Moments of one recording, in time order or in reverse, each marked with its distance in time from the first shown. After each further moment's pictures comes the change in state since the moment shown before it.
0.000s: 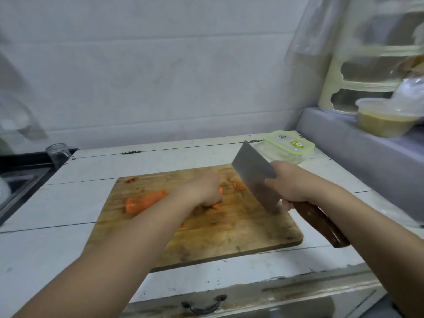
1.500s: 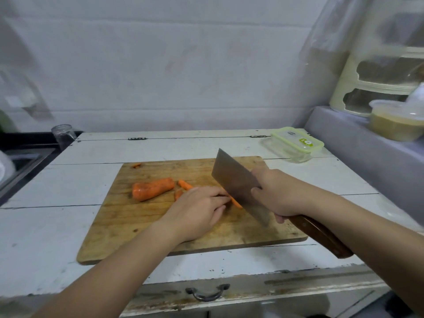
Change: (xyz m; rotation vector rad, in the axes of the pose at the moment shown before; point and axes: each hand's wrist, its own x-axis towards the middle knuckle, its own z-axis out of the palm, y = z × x) left_hand -0.054 -0.059 0.063 -0.005 0.427 0.556; right_hand -0.029 -0.043 0.024 -0.247 -0.100 -0.197
